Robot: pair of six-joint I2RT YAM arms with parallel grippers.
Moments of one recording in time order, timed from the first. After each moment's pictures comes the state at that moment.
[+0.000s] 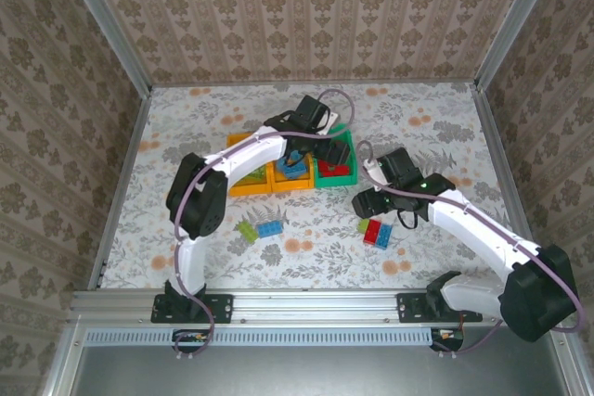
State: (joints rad) left arm -0.73 2.02 1.65 -0.54 0.14 -0.18; right arm 0.47 1.19 0.83 -0.68 -0.09 0.04
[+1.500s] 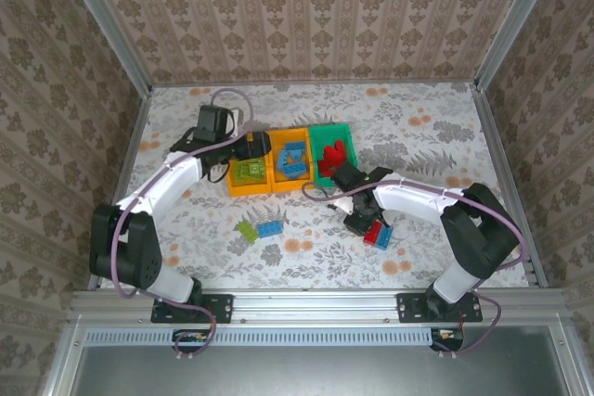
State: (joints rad) left arm -0.32 1.48 1.08 -0.40 0.23 -0.37; right arm 0.66 1.62 0.96 -0.80 0.09 -0.28
